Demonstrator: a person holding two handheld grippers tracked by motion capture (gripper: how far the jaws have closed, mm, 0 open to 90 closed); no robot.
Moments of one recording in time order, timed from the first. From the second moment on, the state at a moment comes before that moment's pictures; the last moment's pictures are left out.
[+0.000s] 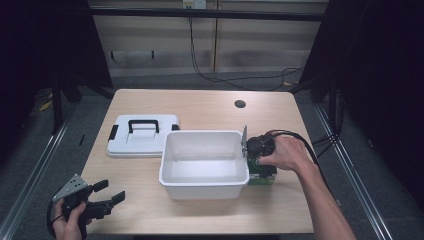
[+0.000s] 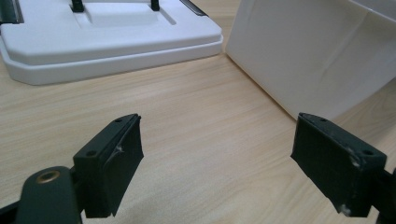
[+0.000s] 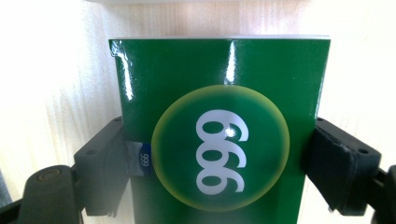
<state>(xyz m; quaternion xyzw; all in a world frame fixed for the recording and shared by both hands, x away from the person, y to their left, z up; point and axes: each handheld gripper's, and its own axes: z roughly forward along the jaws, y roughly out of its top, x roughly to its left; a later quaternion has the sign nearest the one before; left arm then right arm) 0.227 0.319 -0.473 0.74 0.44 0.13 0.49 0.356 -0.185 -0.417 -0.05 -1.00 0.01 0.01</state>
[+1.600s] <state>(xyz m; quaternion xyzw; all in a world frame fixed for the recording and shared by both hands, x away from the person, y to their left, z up) 0.227 0.318 -0.473 0.74 0.44 0.12 0.49 0.344 -0.212 -0.355 -0.08 -1.00 0.01 0.01</state>
